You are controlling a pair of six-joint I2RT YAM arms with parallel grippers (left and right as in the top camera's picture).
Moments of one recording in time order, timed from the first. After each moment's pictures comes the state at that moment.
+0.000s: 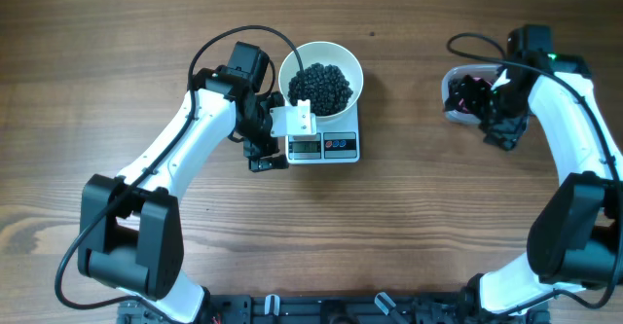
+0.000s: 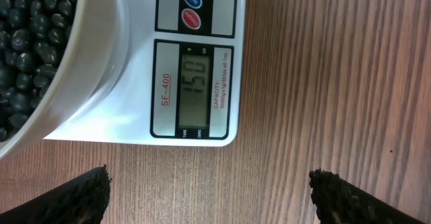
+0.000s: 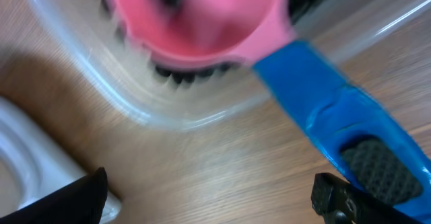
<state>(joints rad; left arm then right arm) -0.32 1.76 1.27 -0.93 0.35 1.18 -0.14 1.76 1.33 -1.03 -0.17 0.49</state>
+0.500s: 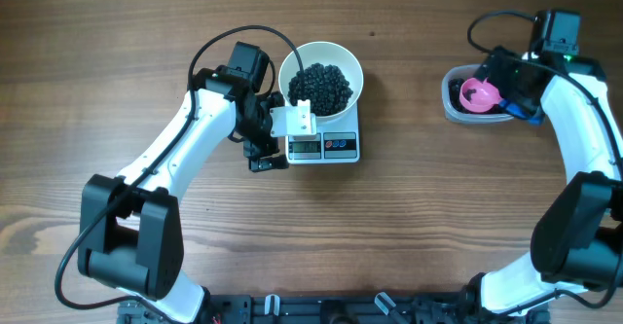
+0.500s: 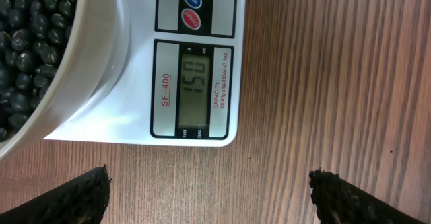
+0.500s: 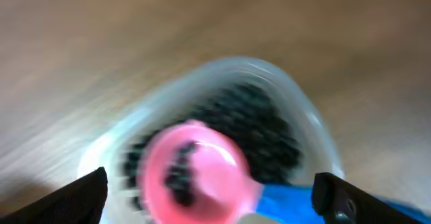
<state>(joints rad) -0.32 1.76 1.27 -0.93 0.35 1.18 -0.19 1.76 1.35 -0.68 -0.02 0.36</state>
